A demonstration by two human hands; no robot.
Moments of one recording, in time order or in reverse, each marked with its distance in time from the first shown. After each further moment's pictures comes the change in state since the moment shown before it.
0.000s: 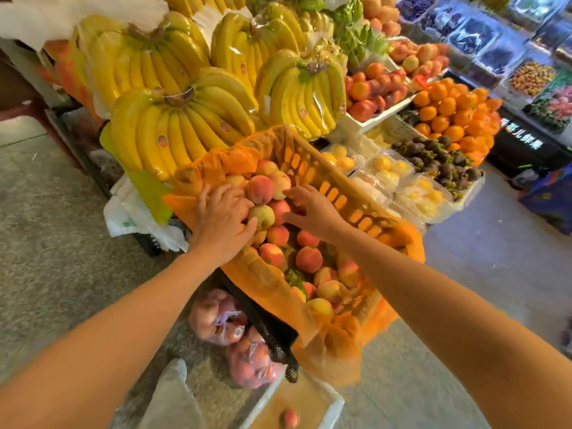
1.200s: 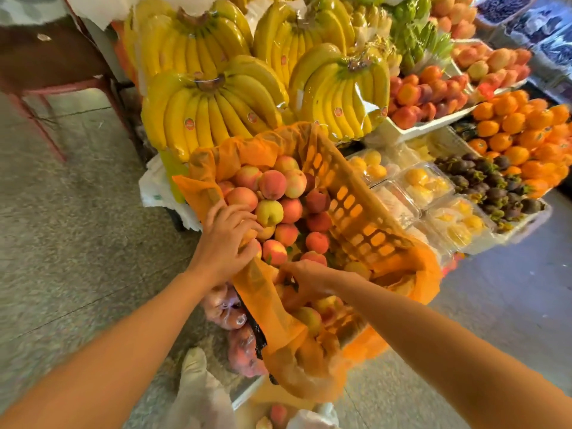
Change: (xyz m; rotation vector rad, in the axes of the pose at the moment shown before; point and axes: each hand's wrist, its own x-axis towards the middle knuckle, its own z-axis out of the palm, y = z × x) left_hand -0.042 0.030 0.014 -0.182 0.021 -0.054; right_hand -0.045 0.041 0.053 -0.135 -0.808 -0.177
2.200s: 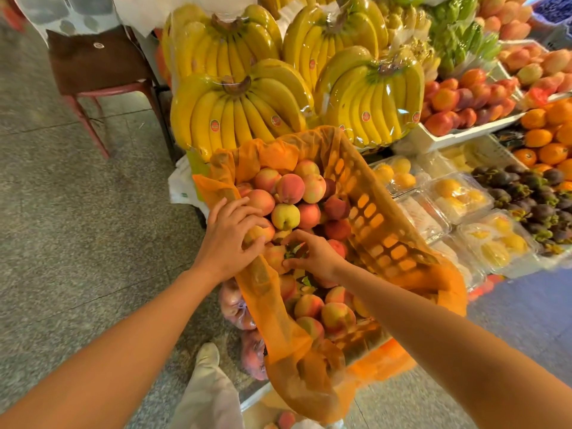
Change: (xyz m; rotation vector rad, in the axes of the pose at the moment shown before) left_hand 0.001 -0.003 -0.005 0.002 0.055 -0.112; right_hand 0.041 0.022 -0.015 0.425 0.432 -0.160
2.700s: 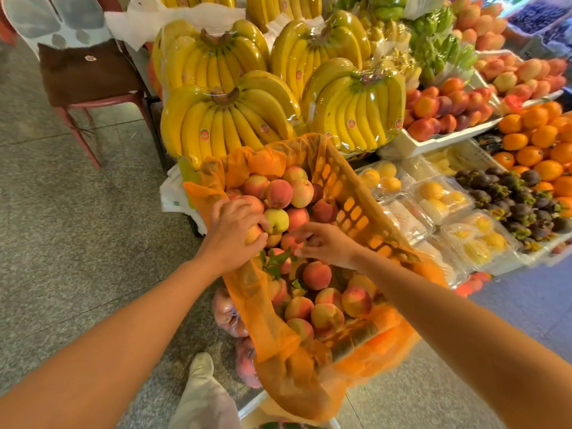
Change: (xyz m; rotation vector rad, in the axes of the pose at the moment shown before) left_hand 0.022 0.014 -0.003 0.045 -0.082 0.038; right_hand -0.020 -0.019 -0.061 -0.056 -0.075 0.020
